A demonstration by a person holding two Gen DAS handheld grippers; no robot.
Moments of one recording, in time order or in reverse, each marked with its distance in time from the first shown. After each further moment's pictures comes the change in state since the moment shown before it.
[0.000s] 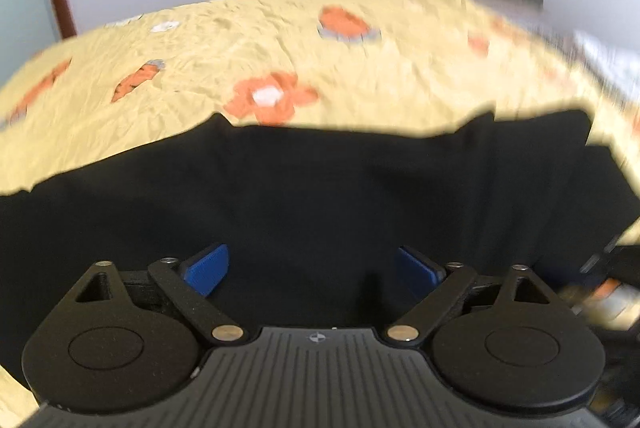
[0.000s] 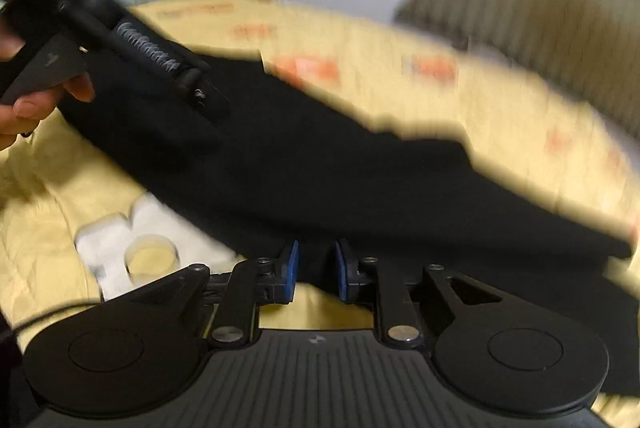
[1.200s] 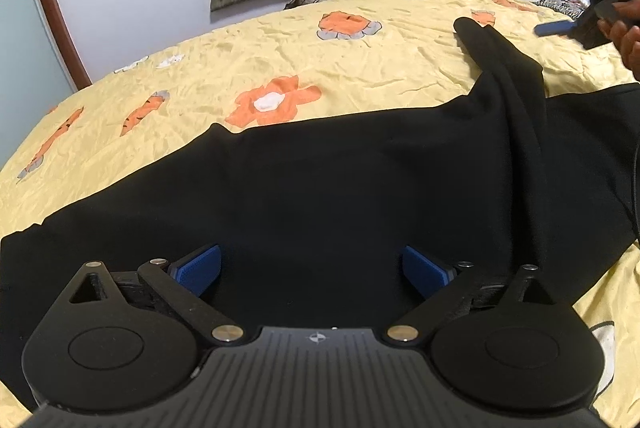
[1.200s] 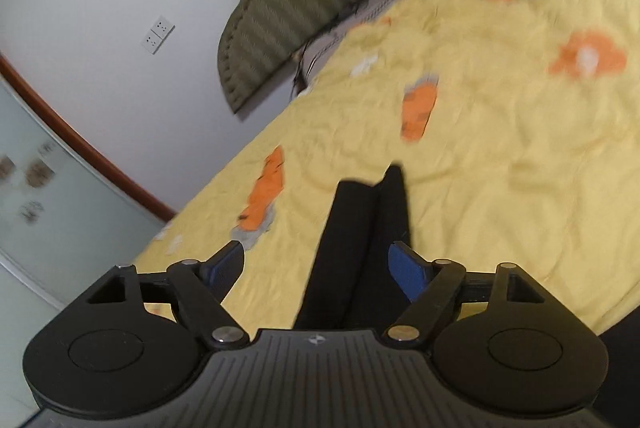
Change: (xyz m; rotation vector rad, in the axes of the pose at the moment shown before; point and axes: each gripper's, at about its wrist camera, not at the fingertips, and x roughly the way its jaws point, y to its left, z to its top) left arm 0.025 -0.019 -0.022 0.111 -0.090 0.124; right arm 0.073 -0.260 0.062 1.032 -0.216 0.129
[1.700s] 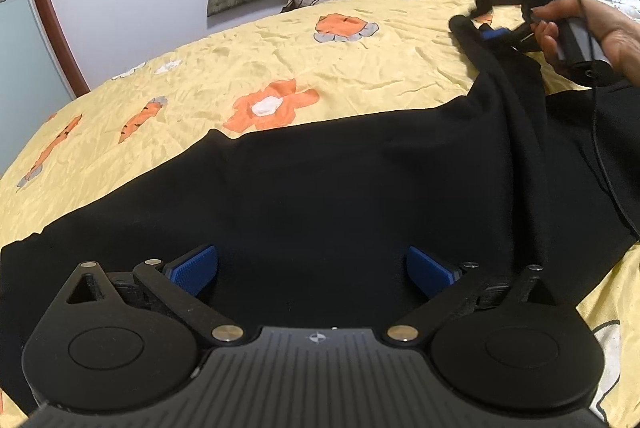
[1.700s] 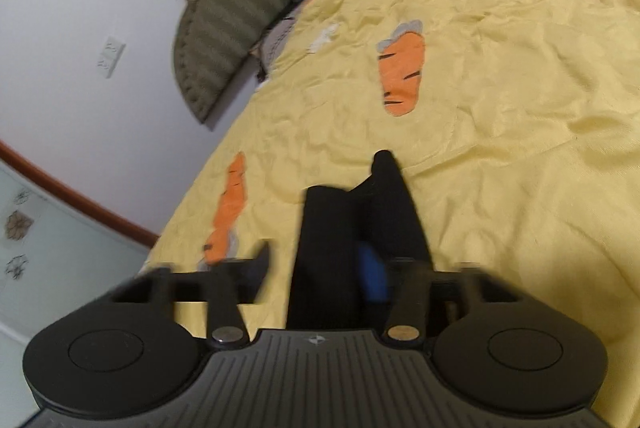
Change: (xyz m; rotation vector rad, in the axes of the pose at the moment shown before) left arm 0.002 0.002 0.001 0.024 -0.010 -0.005; right arm 0.088 -0.022 0.006 0.158 0.000 -0.073
